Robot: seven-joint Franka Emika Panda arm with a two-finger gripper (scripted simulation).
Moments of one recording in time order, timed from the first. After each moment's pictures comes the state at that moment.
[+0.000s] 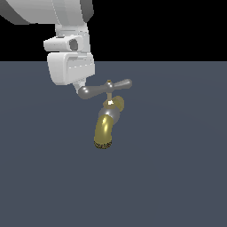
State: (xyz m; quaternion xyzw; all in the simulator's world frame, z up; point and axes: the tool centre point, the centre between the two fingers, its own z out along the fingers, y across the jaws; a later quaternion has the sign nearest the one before) arm -0.019 0.112 0.198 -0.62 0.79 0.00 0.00
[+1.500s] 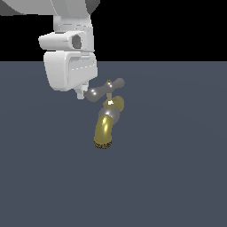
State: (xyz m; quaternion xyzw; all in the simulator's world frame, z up) arm -0.075 0.092 0.199 -0.63 0.77 0.00 0.00
